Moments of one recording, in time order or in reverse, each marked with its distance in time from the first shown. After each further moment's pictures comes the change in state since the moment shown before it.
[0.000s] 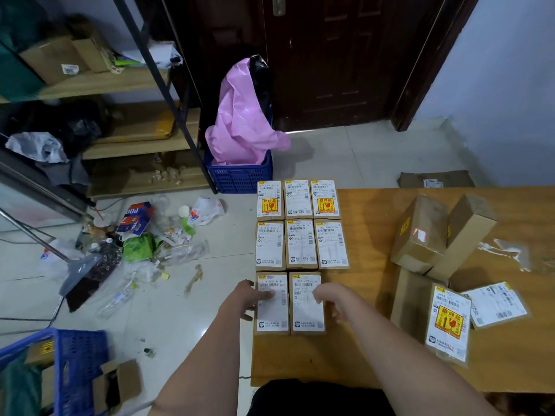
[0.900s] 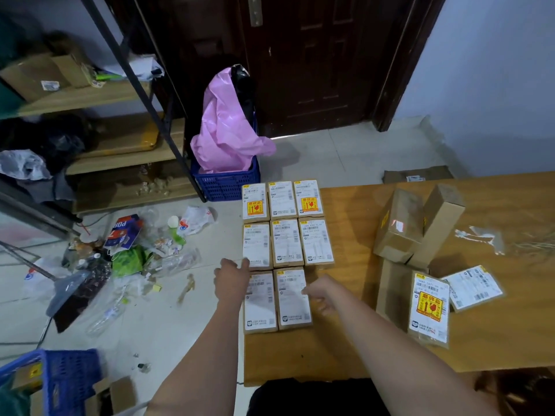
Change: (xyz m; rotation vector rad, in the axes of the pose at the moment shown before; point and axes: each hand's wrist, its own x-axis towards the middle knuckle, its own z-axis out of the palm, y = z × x) left_hand -0.018 0.029 0.012 0.058 0.602 0.270; right_hand 0.003 0.017 -0.002 0.121 0.116 -0.147
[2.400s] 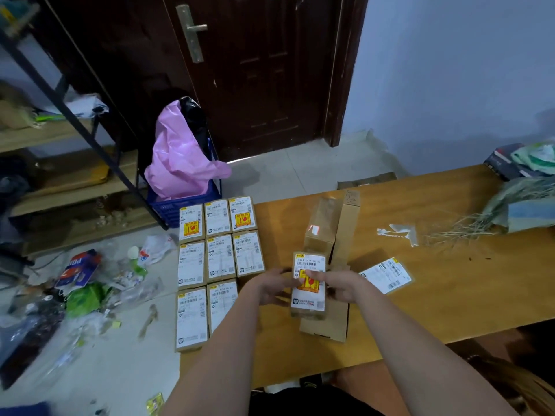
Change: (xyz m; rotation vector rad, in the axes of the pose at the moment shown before) left_hand -0.142 0.138 0.135 -0.116 -1.034 0.018; right_hand -0.034 0.130 -0.176 0.602 -0.153 -0.156
